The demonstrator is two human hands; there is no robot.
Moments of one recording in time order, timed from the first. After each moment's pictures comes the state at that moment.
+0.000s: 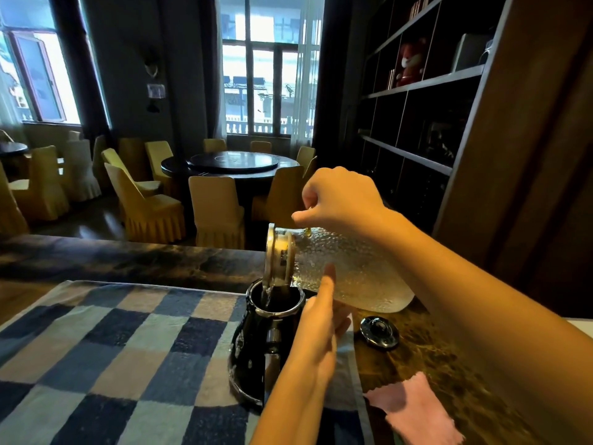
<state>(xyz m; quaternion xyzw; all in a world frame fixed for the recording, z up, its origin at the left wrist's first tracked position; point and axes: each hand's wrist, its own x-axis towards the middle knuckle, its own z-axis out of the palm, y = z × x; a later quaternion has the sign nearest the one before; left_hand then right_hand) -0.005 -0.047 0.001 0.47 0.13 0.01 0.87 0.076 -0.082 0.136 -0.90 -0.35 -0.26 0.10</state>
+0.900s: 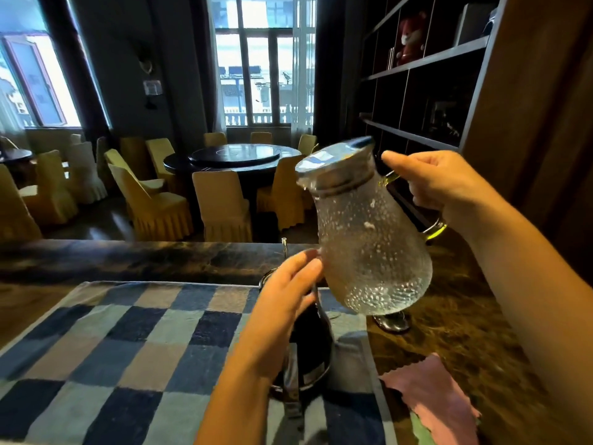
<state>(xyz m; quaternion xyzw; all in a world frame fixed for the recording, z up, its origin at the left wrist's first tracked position) -0.046 0.015 0.027 0.65 -0.03 0.06 0.76 0.072 -0.171 0.141 -0.77 -0.19 -0.09 0.60</state>
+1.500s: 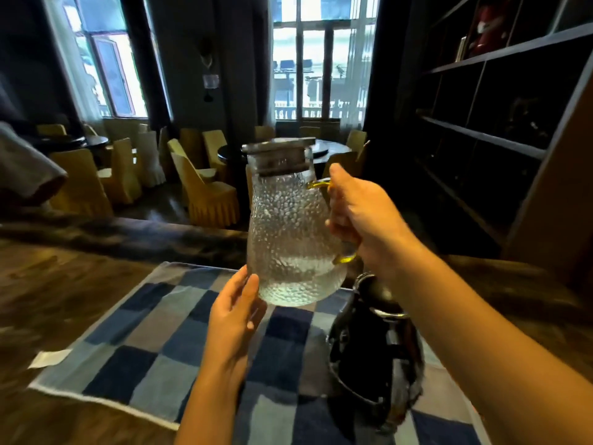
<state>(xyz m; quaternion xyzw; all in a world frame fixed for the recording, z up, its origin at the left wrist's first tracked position) -0.072 0.185 -0.032 0.54 0.16 0.26 0.79 0.018 0.048 0.105 -0.63 -0.22 0.08 0.74</state>
